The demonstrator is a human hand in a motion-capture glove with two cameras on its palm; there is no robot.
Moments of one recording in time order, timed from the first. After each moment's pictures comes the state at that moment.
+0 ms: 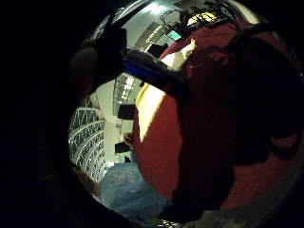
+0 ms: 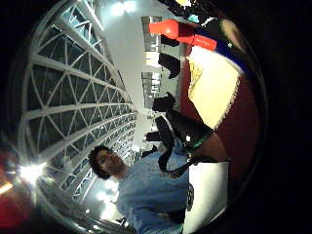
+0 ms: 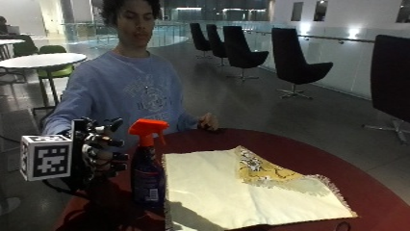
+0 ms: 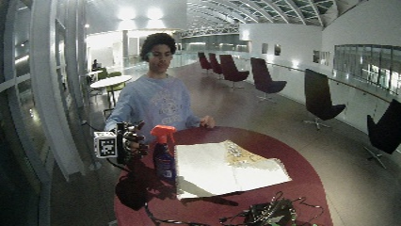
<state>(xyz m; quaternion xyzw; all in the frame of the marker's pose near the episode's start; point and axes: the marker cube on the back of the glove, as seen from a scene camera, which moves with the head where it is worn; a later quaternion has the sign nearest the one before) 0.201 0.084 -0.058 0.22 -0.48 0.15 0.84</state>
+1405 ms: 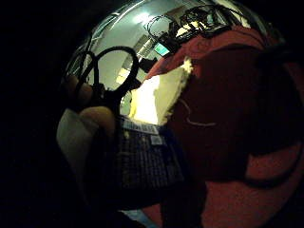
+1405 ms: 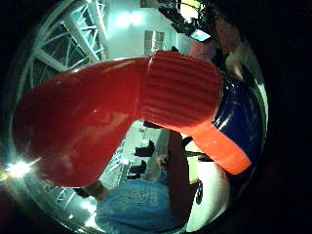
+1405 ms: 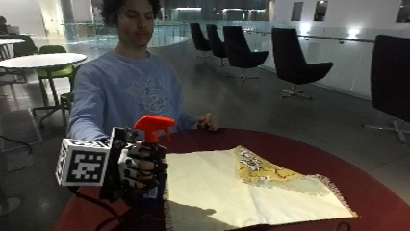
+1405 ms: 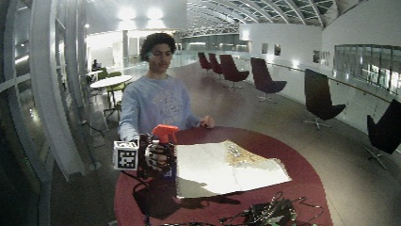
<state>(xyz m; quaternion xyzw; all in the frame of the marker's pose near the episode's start) 0.214 -0.023 -0.049 0.27 -0.41 0.21 0.84</state>
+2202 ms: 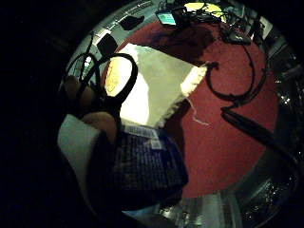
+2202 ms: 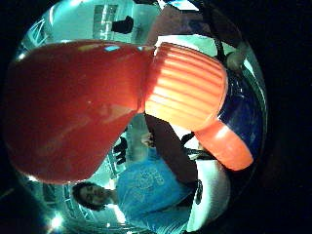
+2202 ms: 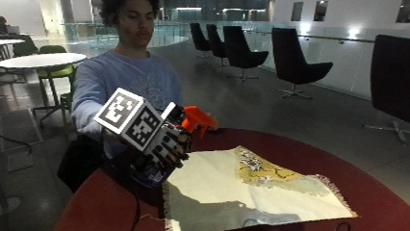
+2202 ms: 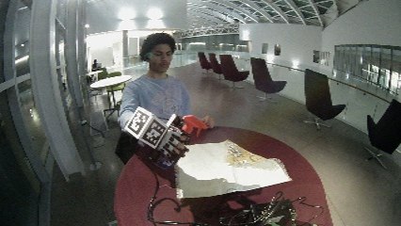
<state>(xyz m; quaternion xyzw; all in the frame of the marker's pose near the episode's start) 0.179 -0.085 -0.099 0.02 -0.25 0.21 0.94</state>
